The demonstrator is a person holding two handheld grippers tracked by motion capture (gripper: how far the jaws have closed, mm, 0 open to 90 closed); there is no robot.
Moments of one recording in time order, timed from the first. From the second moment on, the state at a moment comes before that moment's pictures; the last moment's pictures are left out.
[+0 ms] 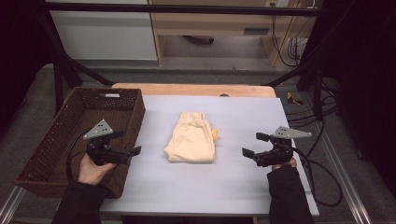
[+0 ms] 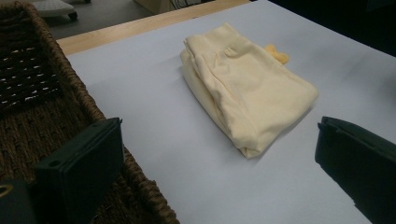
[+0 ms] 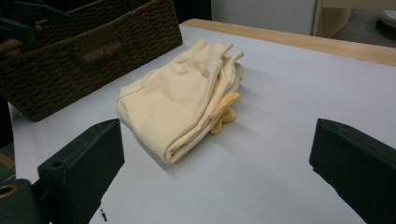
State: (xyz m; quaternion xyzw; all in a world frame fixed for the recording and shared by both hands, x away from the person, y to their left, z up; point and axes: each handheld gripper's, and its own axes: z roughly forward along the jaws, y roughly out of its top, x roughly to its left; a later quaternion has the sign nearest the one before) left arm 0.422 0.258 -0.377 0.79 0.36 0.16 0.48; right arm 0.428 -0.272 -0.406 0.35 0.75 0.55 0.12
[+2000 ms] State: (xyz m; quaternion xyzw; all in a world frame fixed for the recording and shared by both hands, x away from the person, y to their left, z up) left arm 0.413 0.227 -0.344 0.79 0.36 0.16 0.48; right arm 0.428 -0.271 -0.407 0.35 0.75 0.54 0.12
